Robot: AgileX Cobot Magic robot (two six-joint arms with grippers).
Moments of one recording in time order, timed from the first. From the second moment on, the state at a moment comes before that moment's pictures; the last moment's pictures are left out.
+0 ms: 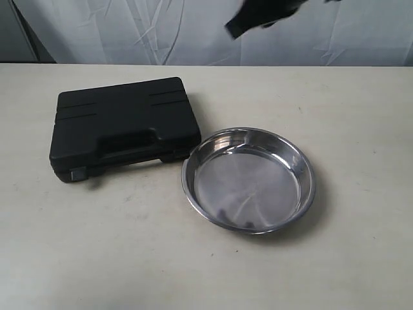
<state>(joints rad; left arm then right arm) -0.02 0.00 0.00 0.05 0.19 0.03 0.40 1.78 -1.61 0.35 0.75 -0.74</state>
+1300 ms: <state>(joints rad) -0.02 0.00 0.00 0.05 0.19 0.03 0.82 2.37 -1.95 0.03 0.80 -0.99</state>
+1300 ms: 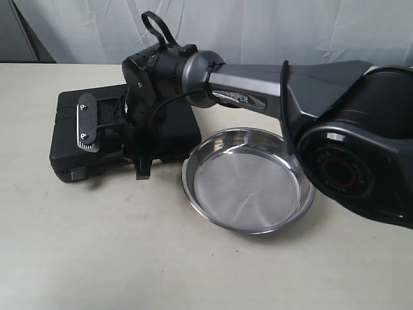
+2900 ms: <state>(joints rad) -0.02 0.00 0.00 0.05 0.19 0.03 0.85 2.26 -1.95 0.16 0.80 -0.93</state>
